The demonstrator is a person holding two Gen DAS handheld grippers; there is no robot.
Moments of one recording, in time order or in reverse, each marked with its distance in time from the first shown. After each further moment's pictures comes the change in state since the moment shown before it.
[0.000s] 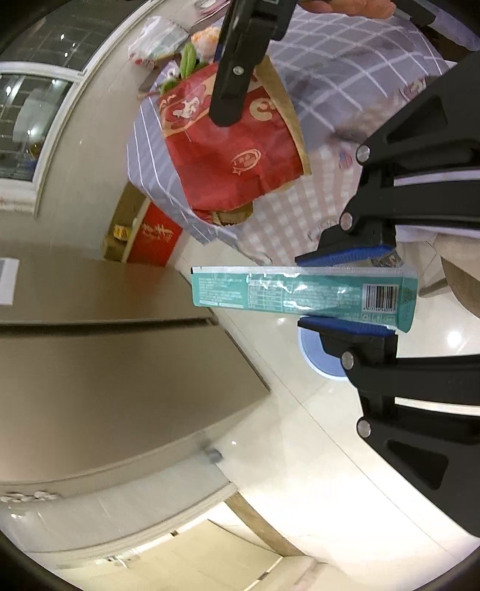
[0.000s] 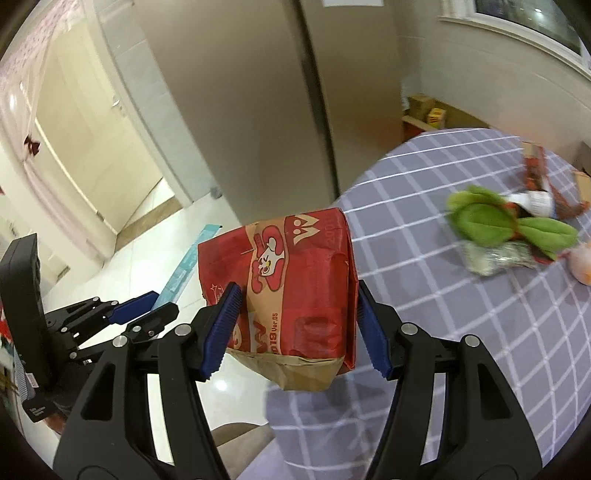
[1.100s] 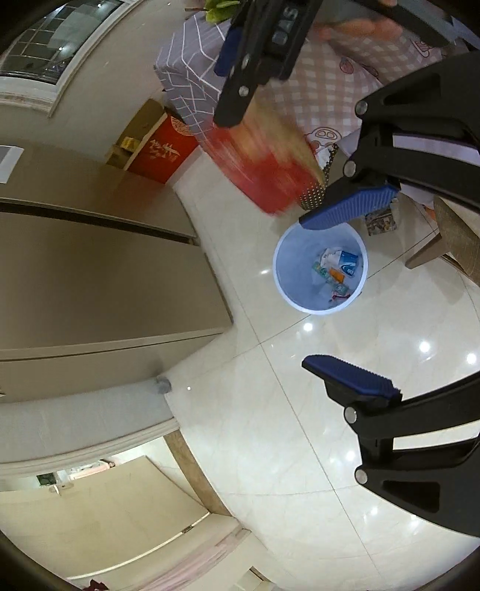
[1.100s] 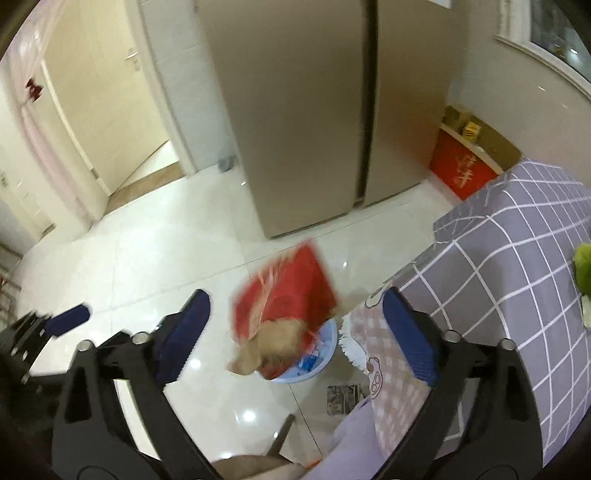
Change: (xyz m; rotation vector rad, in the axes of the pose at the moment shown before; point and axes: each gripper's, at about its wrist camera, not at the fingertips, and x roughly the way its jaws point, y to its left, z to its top) left arm -0.003 0.110 -0.035 -0.240 0.051 0.190; right arm 0.099 0.104 0.008 -0.135 0.054 -0.043
